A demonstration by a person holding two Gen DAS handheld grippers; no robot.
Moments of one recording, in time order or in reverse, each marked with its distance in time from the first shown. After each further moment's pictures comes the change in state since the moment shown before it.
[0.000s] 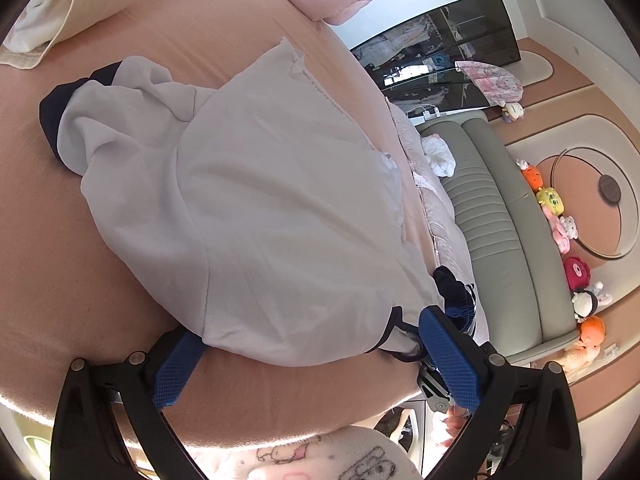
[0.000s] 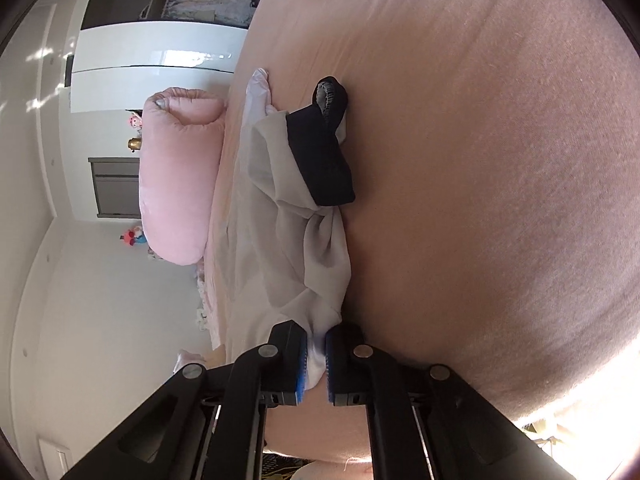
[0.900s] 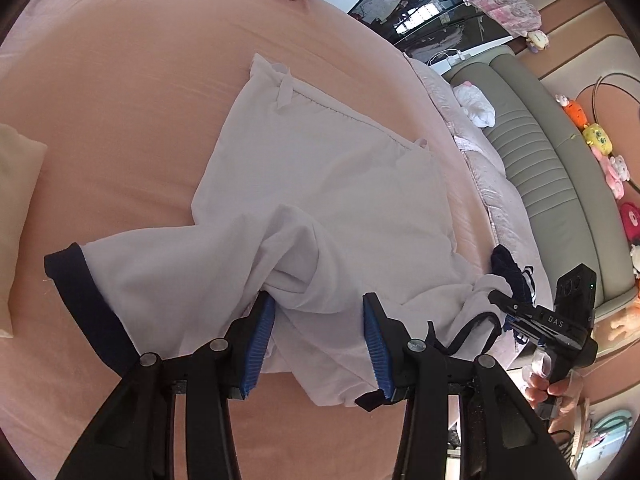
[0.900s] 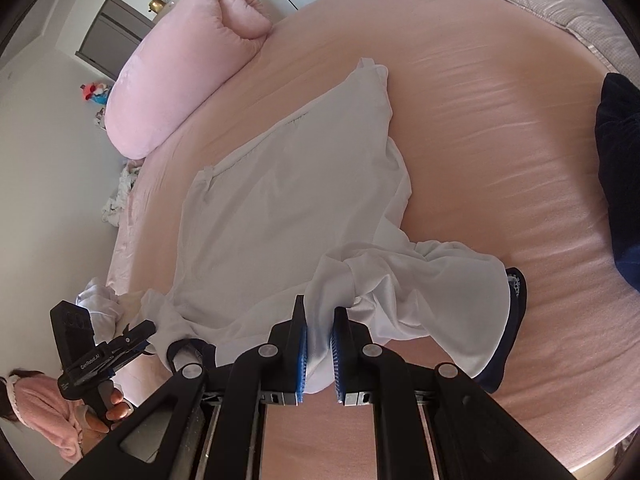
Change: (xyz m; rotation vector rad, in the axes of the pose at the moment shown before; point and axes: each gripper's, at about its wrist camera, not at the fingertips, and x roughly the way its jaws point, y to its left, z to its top) left arm 0.047 -0.042 0.102 0.215 0.151 0.229; right arm 0.059 0.143 0.053 -0.530 0.138 -0.355
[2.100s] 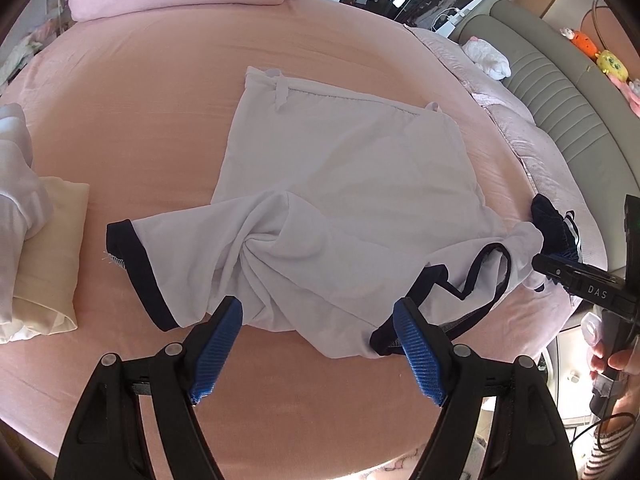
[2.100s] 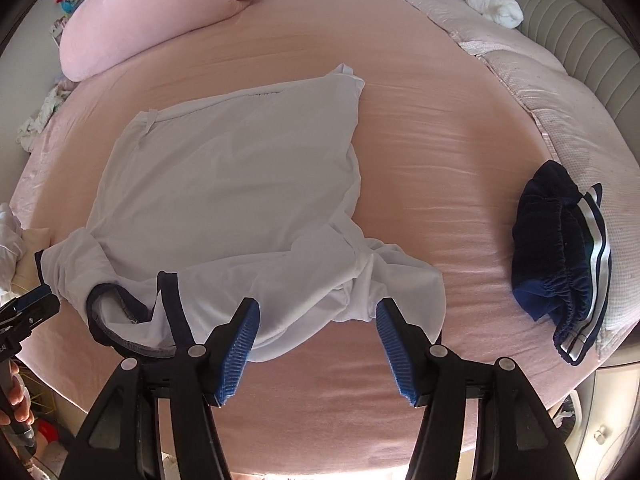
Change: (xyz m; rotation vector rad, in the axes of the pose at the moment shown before) left arm -0.018 -0.045 -0.027 0.209 0.018 0.259; right arm -0.015 0.054 -0.021 -0.230 0.039 -0.460
